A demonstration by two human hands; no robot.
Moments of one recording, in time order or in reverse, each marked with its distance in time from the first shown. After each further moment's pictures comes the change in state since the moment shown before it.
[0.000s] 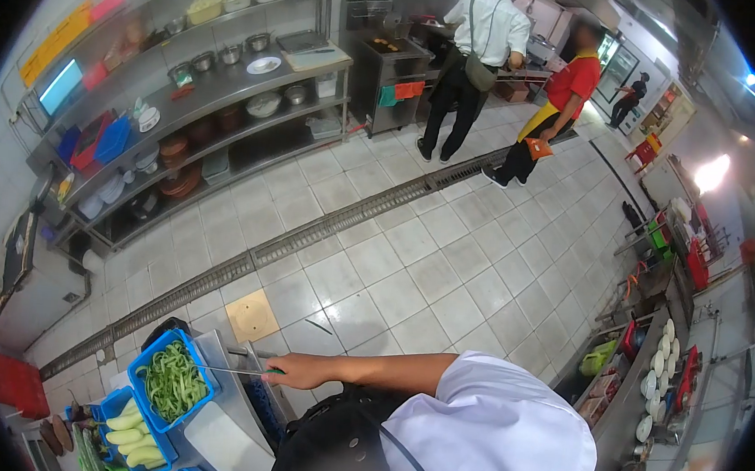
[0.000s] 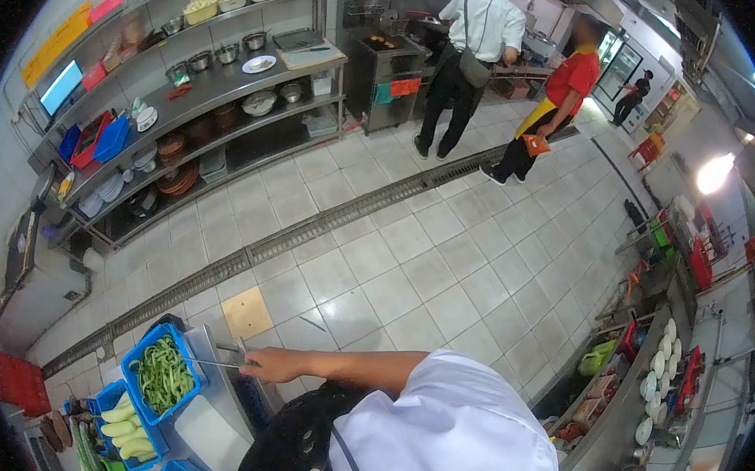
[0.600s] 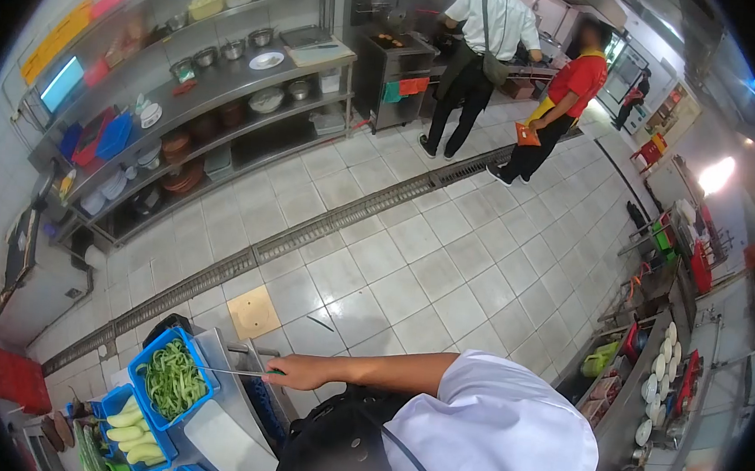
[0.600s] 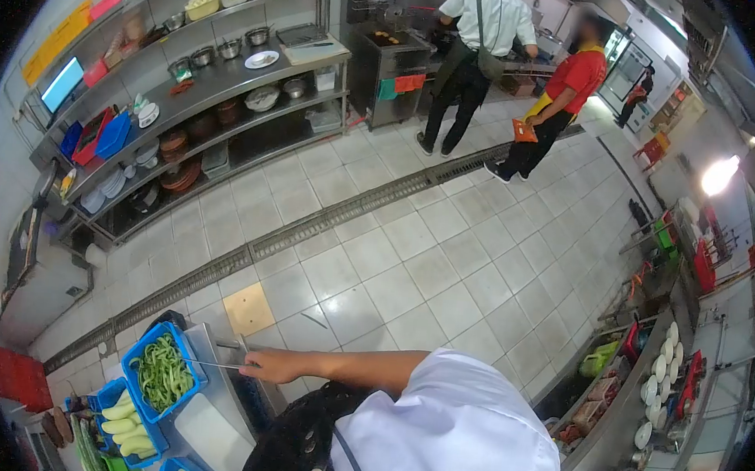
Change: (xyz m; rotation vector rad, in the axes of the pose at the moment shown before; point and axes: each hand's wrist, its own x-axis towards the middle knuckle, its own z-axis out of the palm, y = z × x) left_hand -0.024 0.016 -0.013 -0.053 0.088 -0.001; right_hand 0.000 0.006 0.002 -0.004 0.010 -0.024
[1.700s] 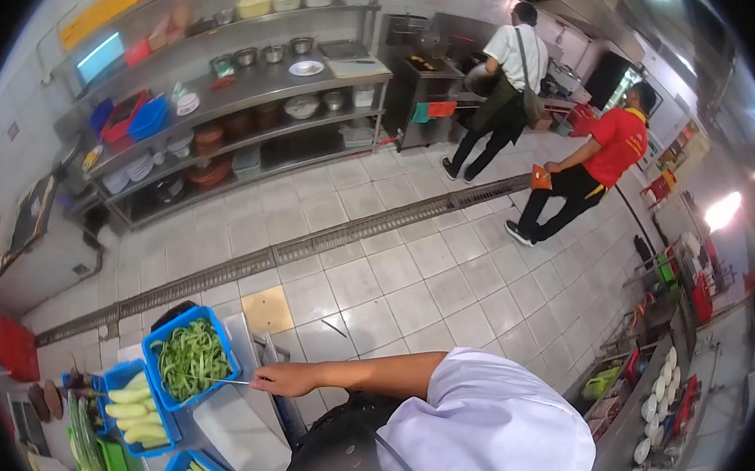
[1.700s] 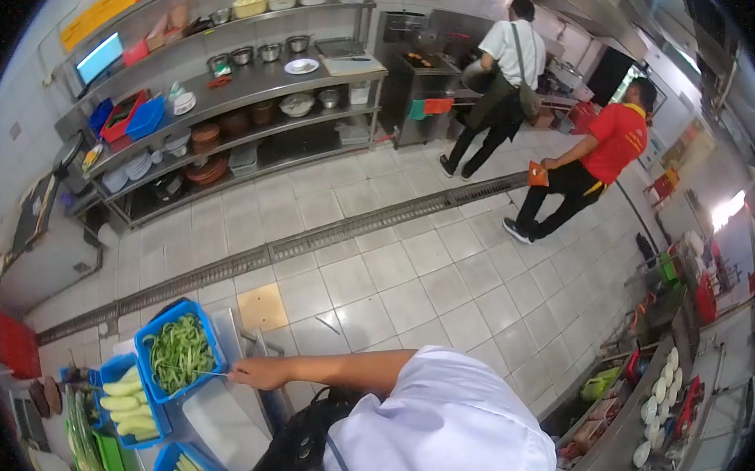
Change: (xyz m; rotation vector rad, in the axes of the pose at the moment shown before) left_hand -0.075 0.022 -0.021 -0.255 0.391 0.264; right_hand 0.069 -0.033 0.063 -0.028 -0.143 -0.113
